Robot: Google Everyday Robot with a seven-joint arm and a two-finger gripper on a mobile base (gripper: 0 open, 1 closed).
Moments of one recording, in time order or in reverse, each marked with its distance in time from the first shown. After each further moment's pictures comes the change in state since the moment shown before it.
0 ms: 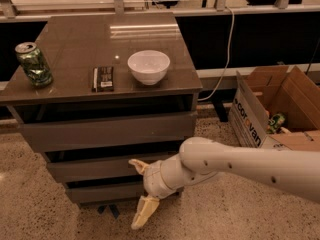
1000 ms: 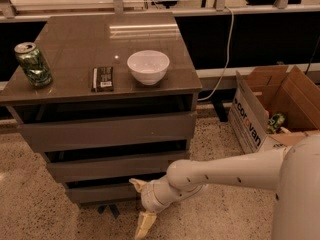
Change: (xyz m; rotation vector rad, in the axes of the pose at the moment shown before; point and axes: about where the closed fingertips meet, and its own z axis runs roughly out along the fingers) arm 0.101 0.007 0.094 -0.036 0.100 -0.042
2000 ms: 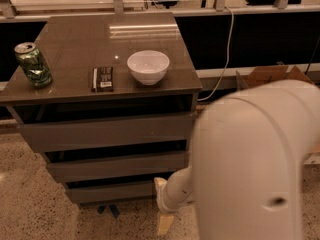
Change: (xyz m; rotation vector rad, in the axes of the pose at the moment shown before) arm 0.094 -0.006 -0.027 0.141 0.416 0.052
